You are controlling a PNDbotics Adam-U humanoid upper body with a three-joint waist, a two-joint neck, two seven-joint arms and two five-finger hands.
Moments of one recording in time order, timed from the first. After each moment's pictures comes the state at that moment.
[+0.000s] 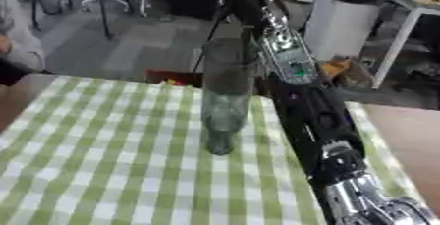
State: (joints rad) left arm -0.40 0.31 -0.03 -1.99 0.11 -0.36 -0.09; right arm -1.40 -0.26 -0.29 -0.89 0.21 -0.06 0.11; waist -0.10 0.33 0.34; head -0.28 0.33
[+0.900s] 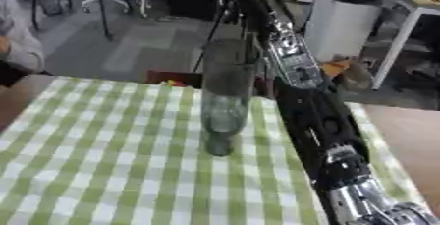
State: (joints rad) left arm -0.40 0.31 -0.03 -1.99 0.11 -0.36 -0.09; right arm -1.38 -0.27 -0.29 -0.90 0.20 -0.11 0.14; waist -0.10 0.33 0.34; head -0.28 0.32
